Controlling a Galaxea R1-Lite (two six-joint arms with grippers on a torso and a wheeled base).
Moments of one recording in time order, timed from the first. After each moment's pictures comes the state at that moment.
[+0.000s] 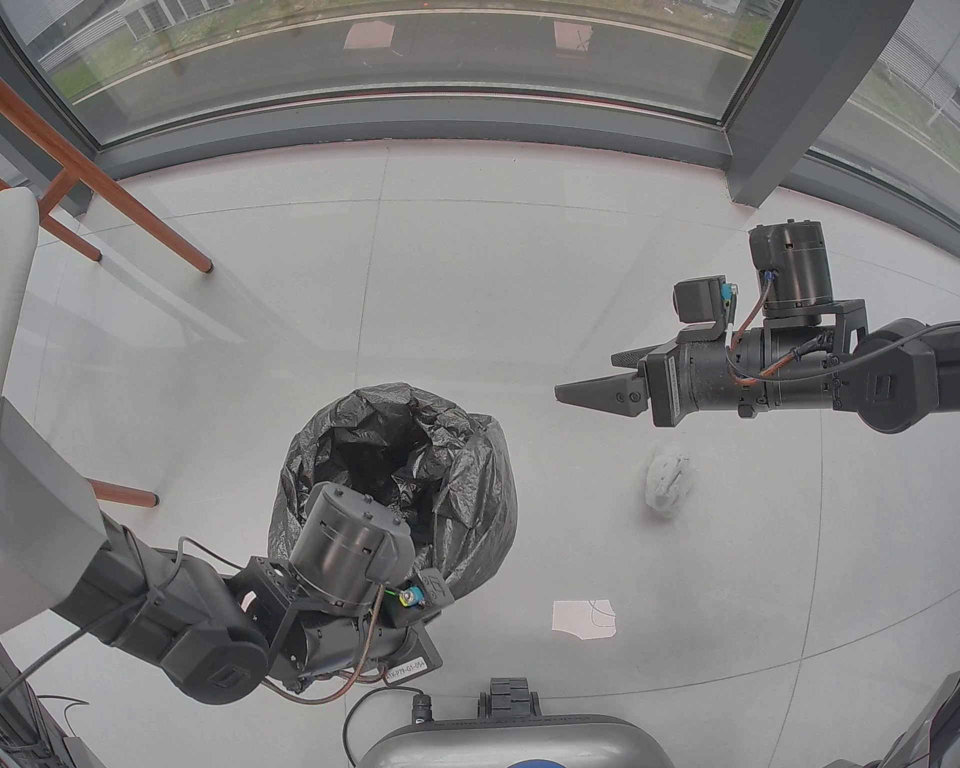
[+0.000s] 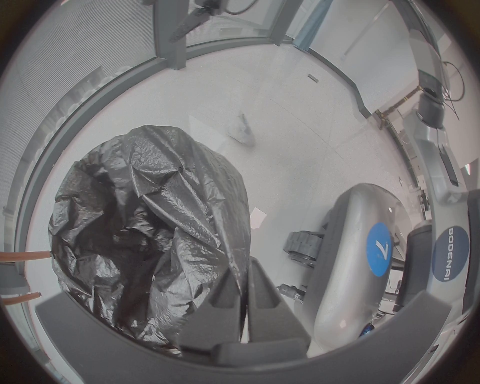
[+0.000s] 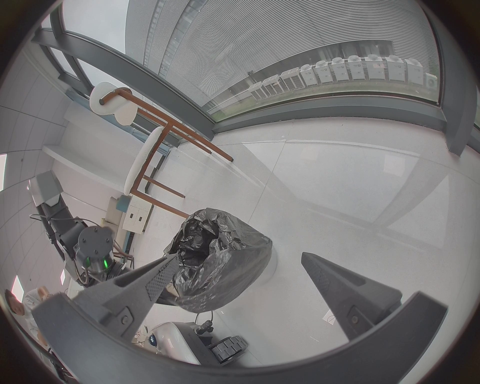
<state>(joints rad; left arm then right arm) -0.73 1.87 -0.69 -0.40 0.12 0.52 0.48 1.83 -1.28 -0.12 0.41 -0.03</state>
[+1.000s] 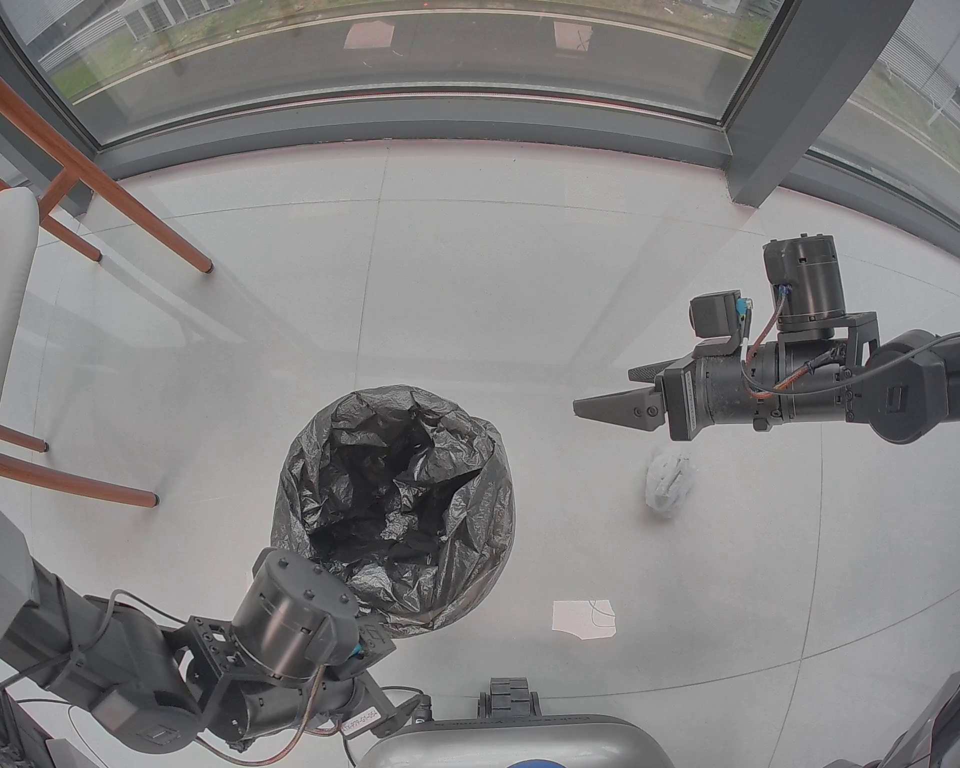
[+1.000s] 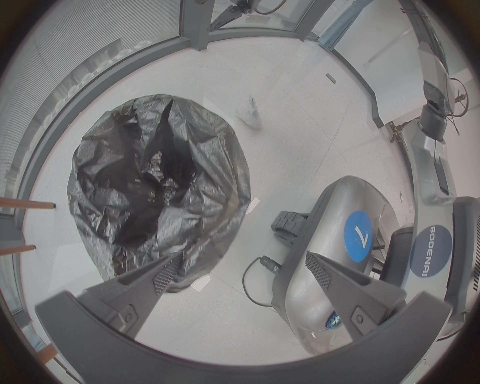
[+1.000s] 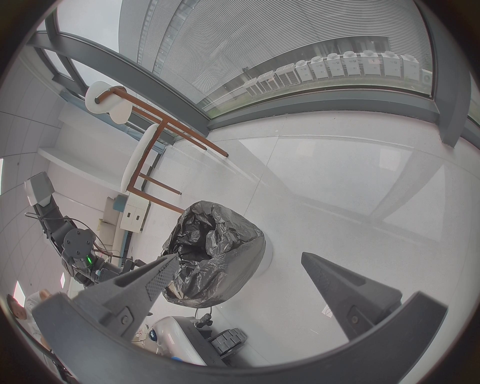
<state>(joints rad) -0.79 1.72 -0.47 -0.40 0.21 0.30 0.45 1.80 -1.21 -0.12 0.41 -0.03</state>
